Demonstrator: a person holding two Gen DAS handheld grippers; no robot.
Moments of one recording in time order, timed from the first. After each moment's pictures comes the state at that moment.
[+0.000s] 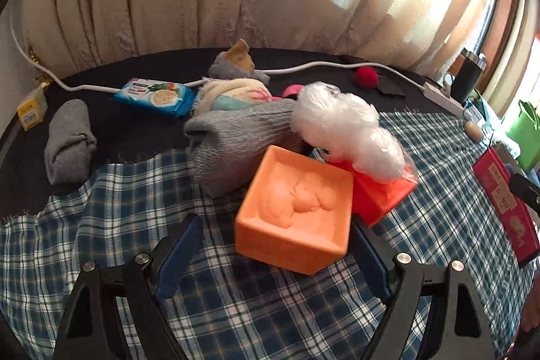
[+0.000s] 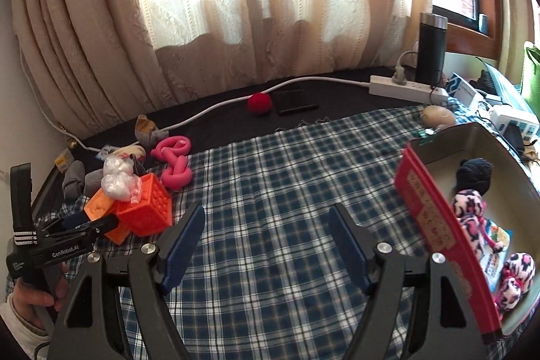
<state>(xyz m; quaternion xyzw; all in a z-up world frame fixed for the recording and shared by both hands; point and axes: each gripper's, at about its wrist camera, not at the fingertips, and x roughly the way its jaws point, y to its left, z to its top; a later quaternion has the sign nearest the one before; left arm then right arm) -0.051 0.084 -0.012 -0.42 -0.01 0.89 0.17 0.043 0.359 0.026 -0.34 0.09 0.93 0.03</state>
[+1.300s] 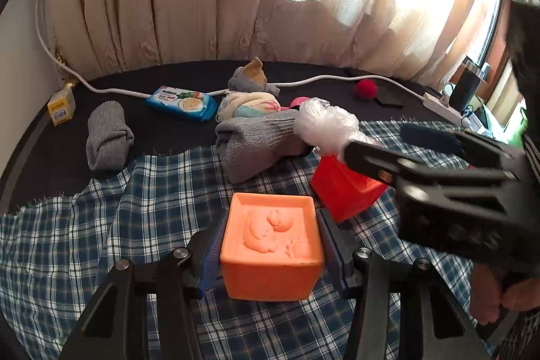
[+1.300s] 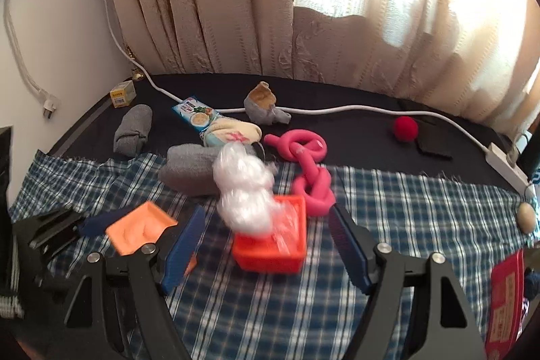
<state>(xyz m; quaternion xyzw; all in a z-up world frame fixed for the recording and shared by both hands) -0.014 0.071 0.013 -0.40 -0.01 0.90 0.14 -0.041 0.213 0.024 -0.38 -0.04 0.91 -0.13</state>
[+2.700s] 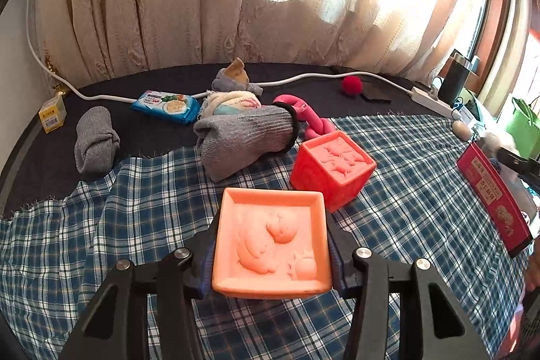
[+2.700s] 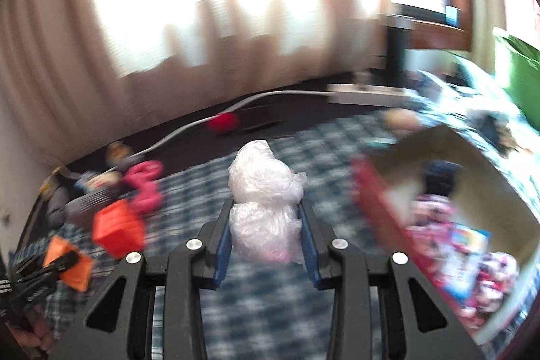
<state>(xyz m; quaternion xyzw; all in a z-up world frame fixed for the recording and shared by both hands) -0.006 0.082 0.010 -0.39 0.00 0.90 0.16 0.066 0.418 0.039 -0.32 0.13 0.93 0.12</state>
